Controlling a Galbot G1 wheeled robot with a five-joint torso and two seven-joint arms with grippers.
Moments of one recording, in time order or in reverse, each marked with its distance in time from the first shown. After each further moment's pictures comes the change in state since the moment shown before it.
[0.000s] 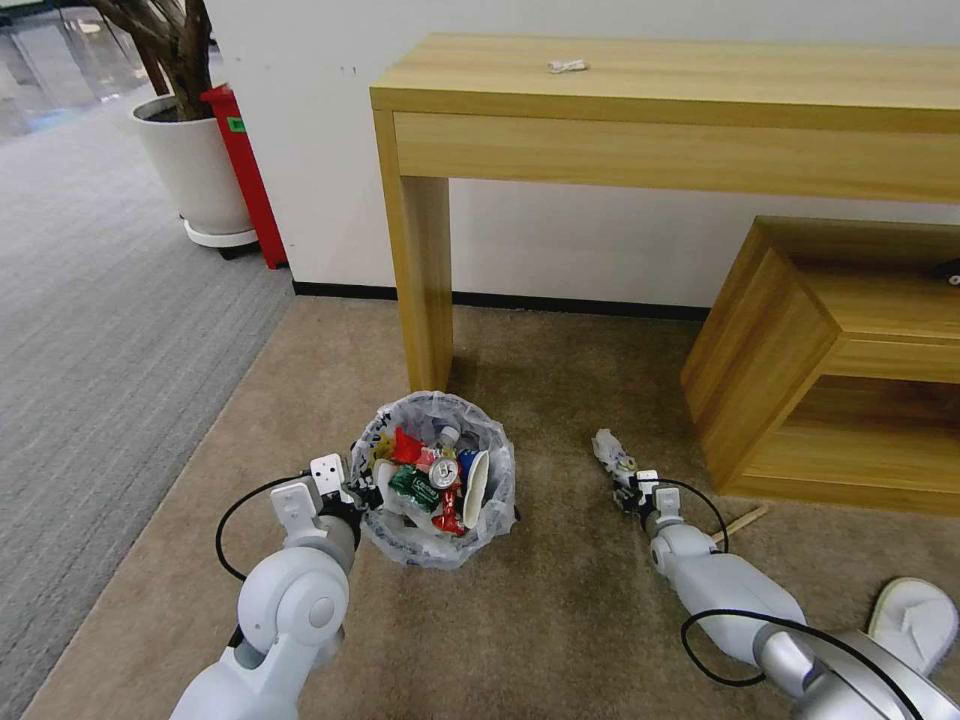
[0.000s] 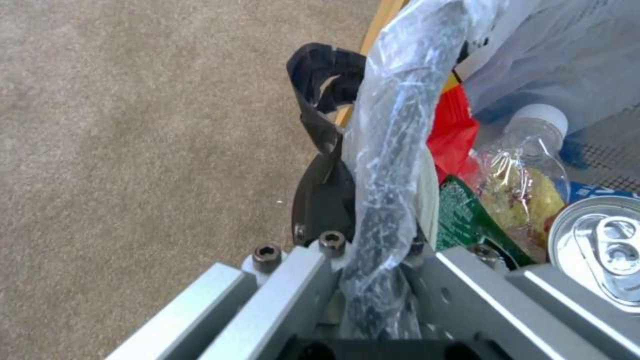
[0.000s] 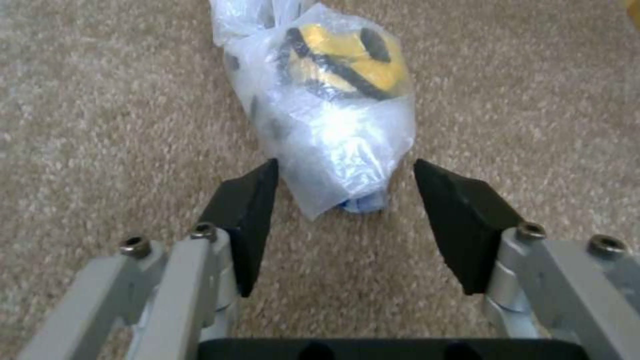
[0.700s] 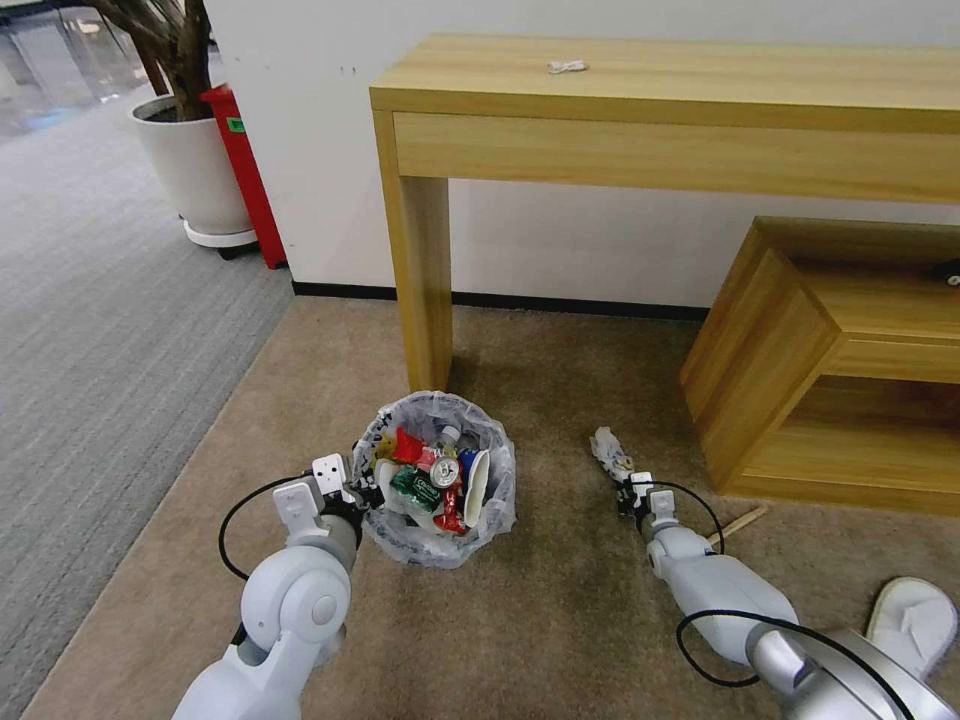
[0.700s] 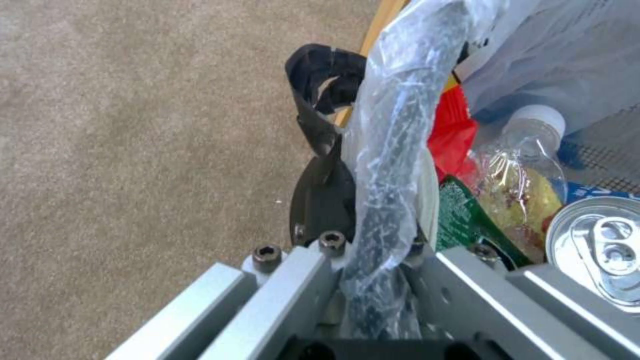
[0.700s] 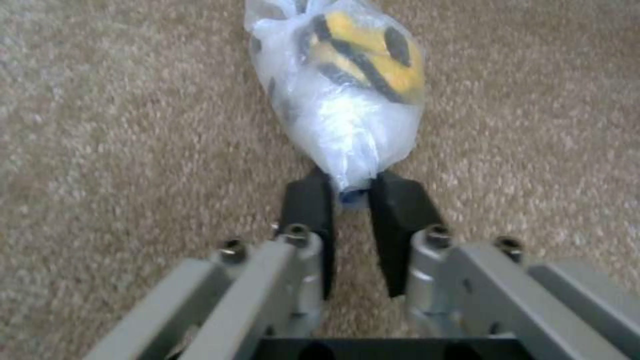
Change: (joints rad) left arm -0.007 -0.004 0.002 0.023 0.004 -0.010 0.011; right arm 0.007 0.023 0.008 -0.036 -0.055 0.027 -0.024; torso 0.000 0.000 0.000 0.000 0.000
